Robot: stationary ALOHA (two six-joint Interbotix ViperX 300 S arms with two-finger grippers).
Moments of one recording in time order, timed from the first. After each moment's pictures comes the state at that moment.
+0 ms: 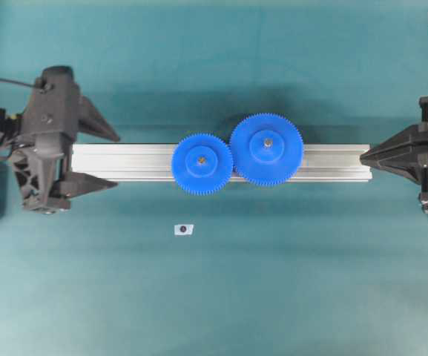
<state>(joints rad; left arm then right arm) 0.01 -0.60 0.77 0.02 0.37 -0.01 -0.08 -0.98 1.28 0.06 0.17 0.17</state>
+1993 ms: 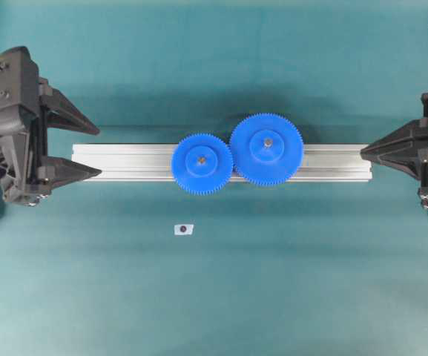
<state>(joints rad) 0.06 -0.72 0.88 0.02 0.30 -0.16 -0.11 -0.99 1.28 0.06 0.16 0.18</state>
